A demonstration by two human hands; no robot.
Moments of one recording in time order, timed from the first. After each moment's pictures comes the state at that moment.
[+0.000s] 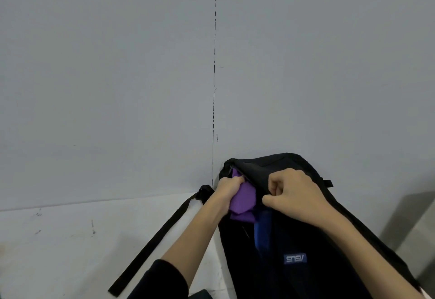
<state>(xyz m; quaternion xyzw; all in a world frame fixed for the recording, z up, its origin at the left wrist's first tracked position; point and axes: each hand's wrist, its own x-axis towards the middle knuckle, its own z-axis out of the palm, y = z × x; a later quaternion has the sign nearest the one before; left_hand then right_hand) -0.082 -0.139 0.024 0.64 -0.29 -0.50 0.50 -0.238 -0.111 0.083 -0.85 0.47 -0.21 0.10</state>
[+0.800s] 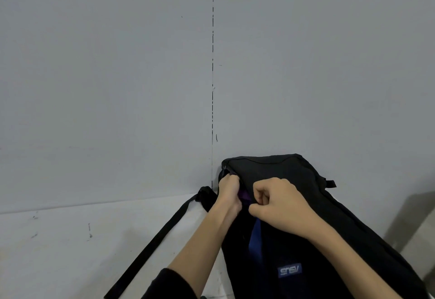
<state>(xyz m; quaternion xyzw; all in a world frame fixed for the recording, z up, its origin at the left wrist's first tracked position) -0.099 -0.151 0.023 0.50 -0.13 -0.52 0.68 -0.219 -0.112 0.067 -0.87 0.42 -0.21 0.16</state>
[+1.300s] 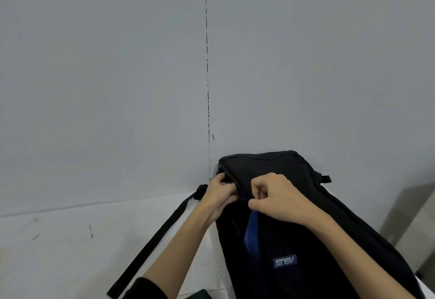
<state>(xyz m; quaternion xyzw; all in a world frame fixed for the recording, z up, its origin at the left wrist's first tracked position) -0.073 -0.129 0.005 0.52 -0.32 -0.51 0.60 -0.225 -0.114 0.073 -0.86 0.42 -0.18 0.21</state>
